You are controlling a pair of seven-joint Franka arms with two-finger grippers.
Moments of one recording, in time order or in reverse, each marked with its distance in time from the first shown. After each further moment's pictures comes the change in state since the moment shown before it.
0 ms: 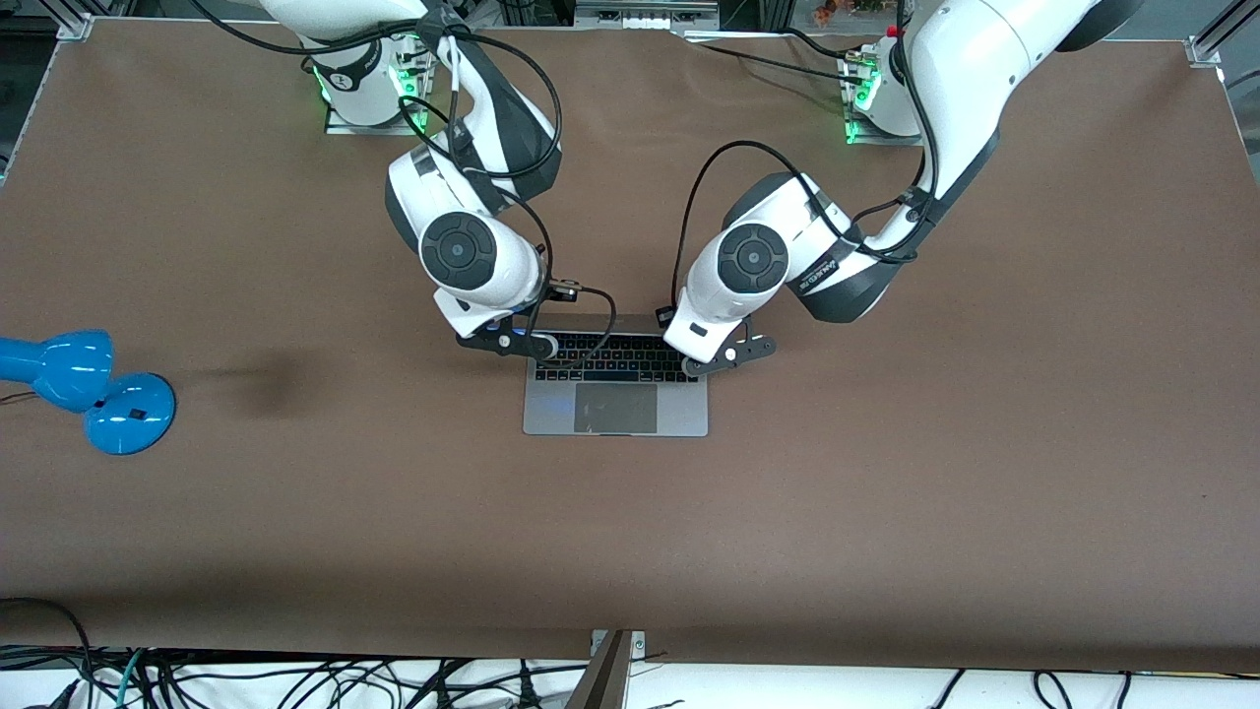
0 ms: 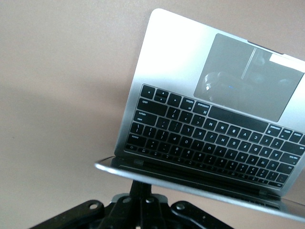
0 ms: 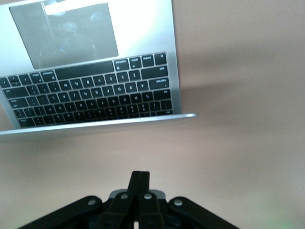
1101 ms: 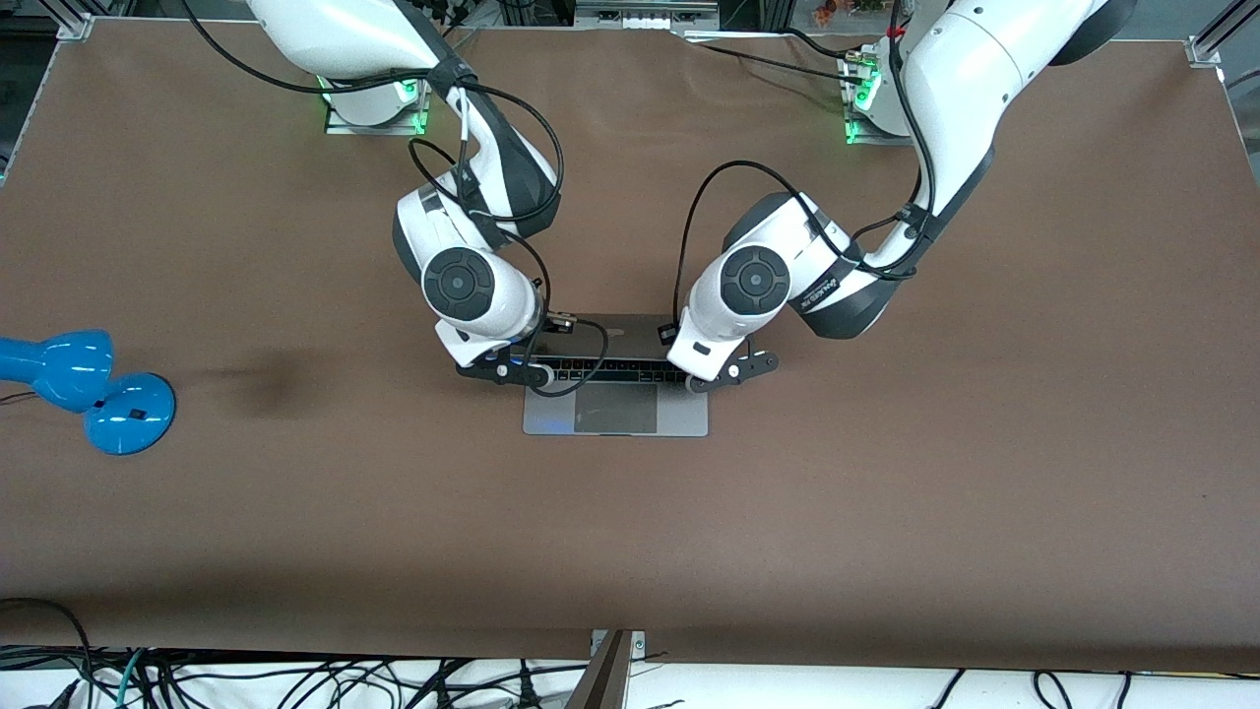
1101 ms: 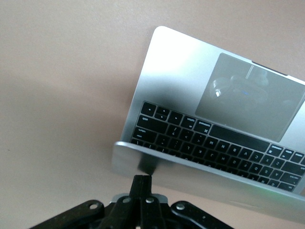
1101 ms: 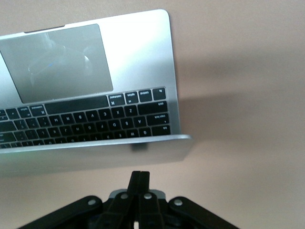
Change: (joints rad) left arm -0.016 0.042 0.037 0.051 0.000 0.000 0.000; right arm -0.019 0.078 0.000 0.007 -0.028 0.117 -0.027
